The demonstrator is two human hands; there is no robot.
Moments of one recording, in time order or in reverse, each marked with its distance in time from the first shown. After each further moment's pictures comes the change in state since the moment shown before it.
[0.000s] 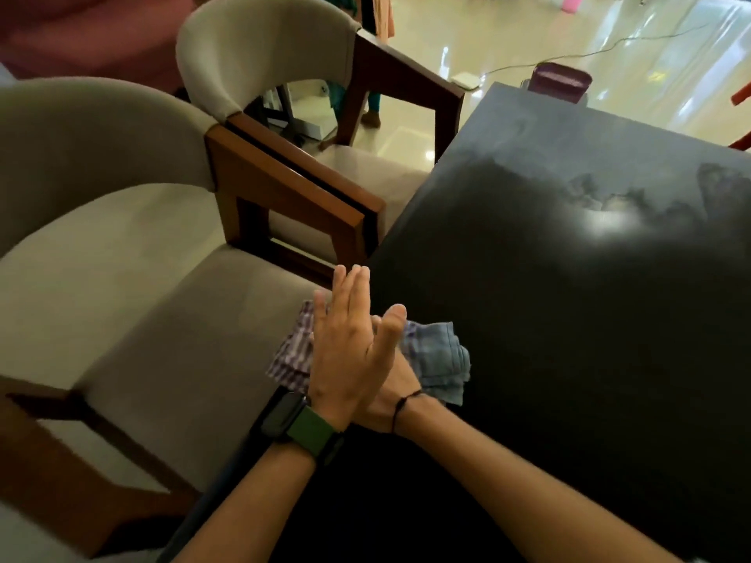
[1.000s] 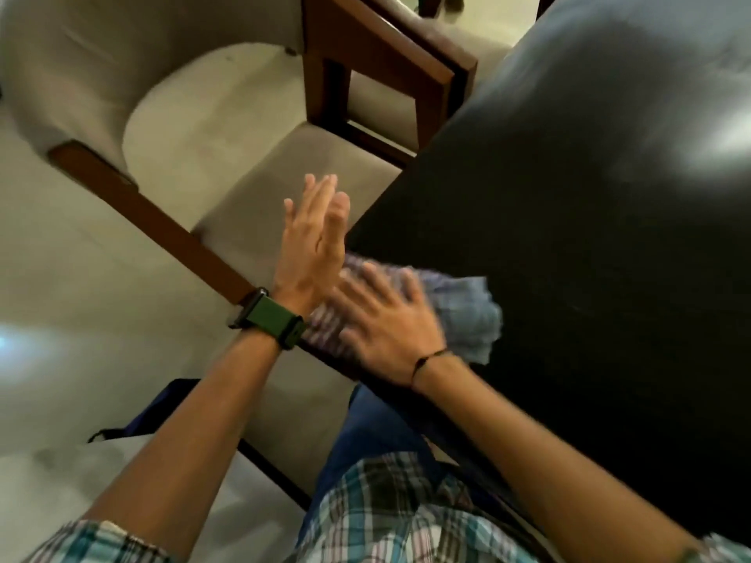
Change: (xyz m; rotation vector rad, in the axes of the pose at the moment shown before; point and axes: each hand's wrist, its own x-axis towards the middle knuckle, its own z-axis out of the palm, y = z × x) left_hand -0.119 -0.060 -0.114 -0.122 -0.089 -0.150; right_hand -0.086 -0.054 0.137 -0.537 -0.043 -0.110
